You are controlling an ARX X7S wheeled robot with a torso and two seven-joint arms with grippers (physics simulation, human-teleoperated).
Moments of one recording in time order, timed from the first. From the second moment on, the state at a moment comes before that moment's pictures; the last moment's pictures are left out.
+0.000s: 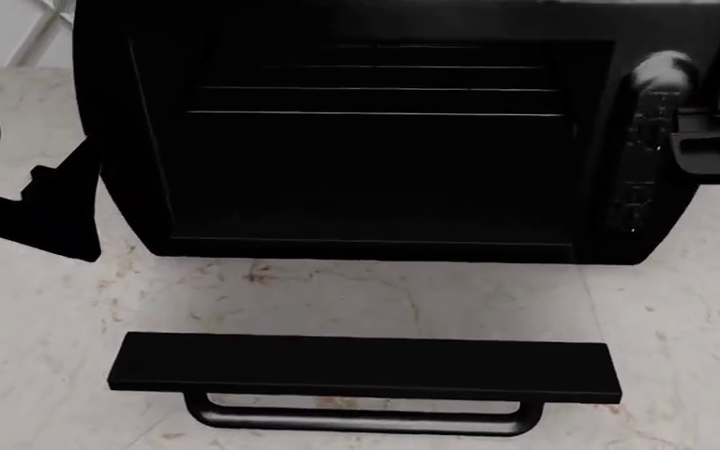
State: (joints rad) left arm -0.84 -0.38 0.05 0.44 -0.48 -1.17 0.01; right arm 1.10 0.74 0.42 -0.96 1.35 1.34 0.70
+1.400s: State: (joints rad) left arm -0.61 -1.06 0.47 0.33 -0.01 -0.23 0.44; right arm 1.10 0.80 0.39 -0.95 1.44 1.26 0.77
